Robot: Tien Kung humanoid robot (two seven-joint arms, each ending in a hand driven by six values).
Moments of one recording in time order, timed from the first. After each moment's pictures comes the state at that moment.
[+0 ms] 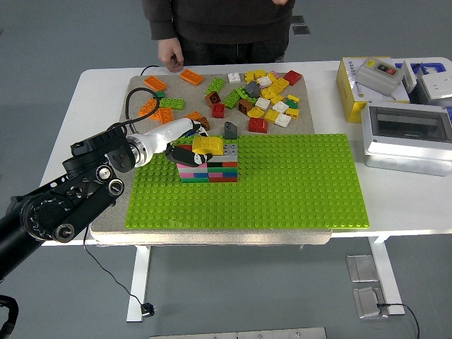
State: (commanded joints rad) left arm -0.78 0.21 -0.71 -1.10 1.62 -0.18 0.19; right arm 0.14 -0.16 0.62 0.18 0.02 -0.20 -0.06
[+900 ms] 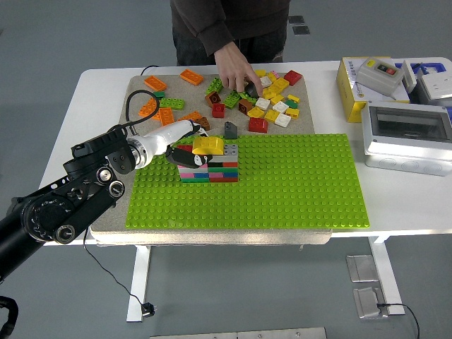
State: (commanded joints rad) left arm -0.78 0.21 -0.70 -1.10 1.62 -0.18 0.20; right arm 0.13 -0.16 0.62 0.18 0.01 -0.20 -0.06
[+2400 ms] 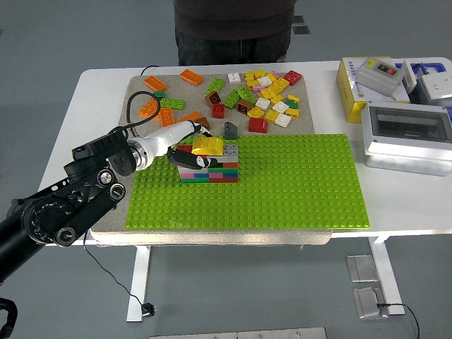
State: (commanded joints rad) left arm -0.77 0.21 -0.70 -1.10 1.63 -0.17 0.19; right arm 0.13 -0.16 0.59 0.18 0.02 -0.19 -0.05
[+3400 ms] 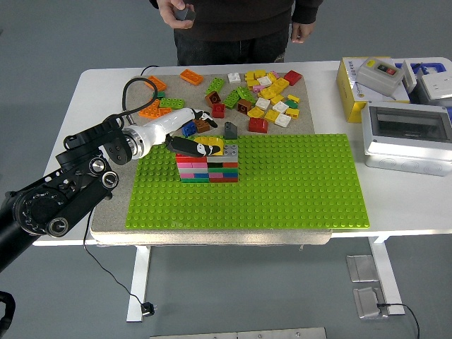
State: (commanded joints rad) left arm -0.79 0.23 -0.76 -1.14 1.61 -0.20 0.15; right arm 0.13 -0.17 0.58 0.18 0.01 -0.19 -0.05
